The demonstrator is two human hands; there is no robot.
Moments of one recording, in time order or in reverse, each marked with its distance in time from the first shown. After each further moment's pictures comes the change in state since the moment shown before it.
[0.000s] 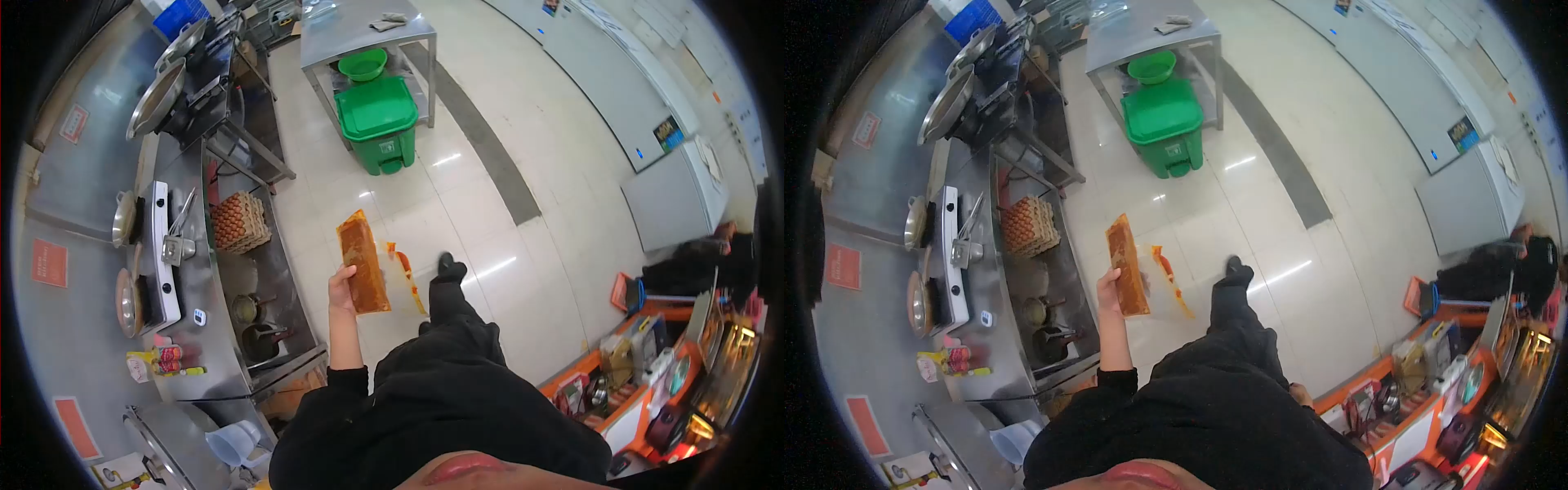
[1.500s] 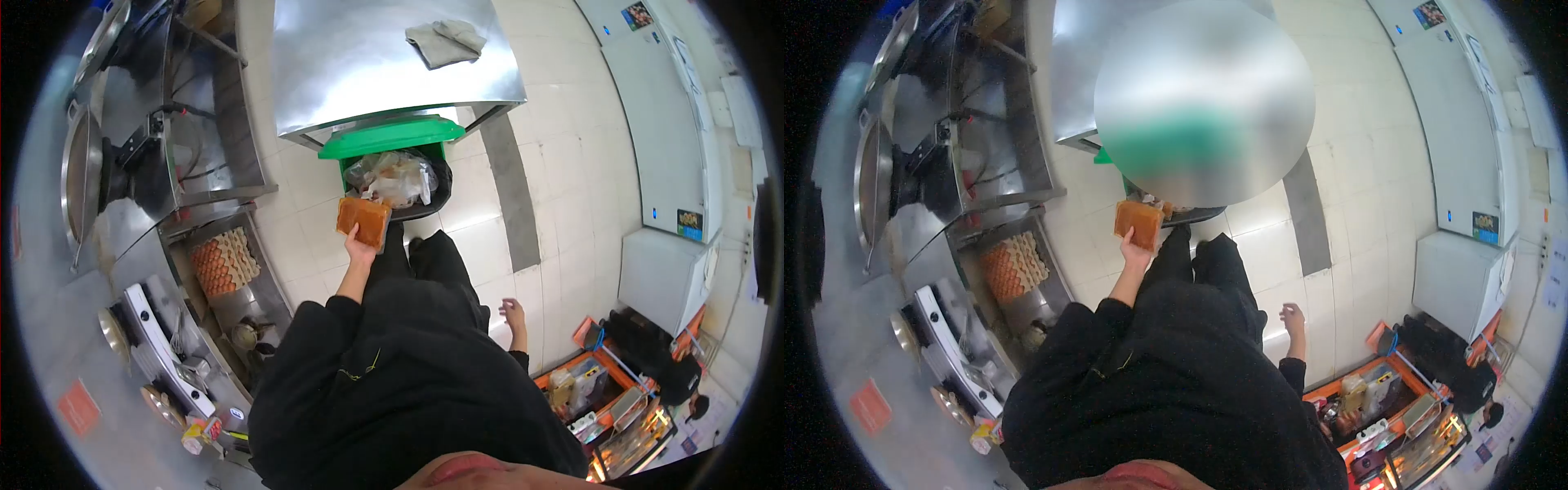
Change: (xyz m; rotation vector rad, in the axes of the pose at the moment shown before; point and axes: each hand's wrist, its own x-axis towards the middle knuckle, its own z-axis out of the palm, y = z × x) left_hand 0.735 0.261 -0.240 -0.423 0.770 0.076; right_hand 0.294 -0.906 -0.271 0.172 0.174 0.045
